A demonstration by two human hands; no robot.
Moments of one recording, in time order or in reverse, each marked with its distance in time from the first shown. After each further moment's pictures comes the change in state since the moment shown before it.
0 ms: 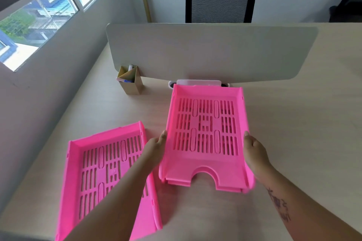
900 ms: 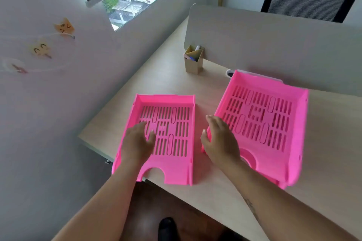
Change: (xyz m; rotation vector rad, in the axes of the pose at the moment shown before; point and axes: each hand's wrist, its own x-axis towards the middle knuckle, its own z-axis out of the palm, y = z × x) left_hand -0.131 -0.120 -0.082 0.413 0.736 0.079; right_hand -0.140 -0.083 0.117 -0.363 -0.180 -0.925
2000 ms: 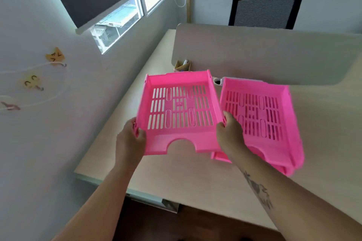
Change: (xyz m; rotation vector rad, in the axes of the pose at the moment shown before) left_hand 0.047 -0.020 -0.073 -0.329 -0.001 0.063; right_hand 0.021 -0.059 -0.005 0.397 0.183 0.519
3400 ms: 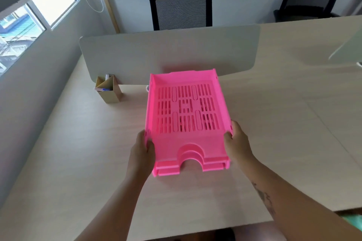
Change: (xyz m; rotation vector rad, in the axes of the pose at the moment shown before) left_hand -0.026 0.121 0.183 -0.058 -0.422 0.144; right_hand 0.018 0.125 -0.168 -0.022 0.206 0.230
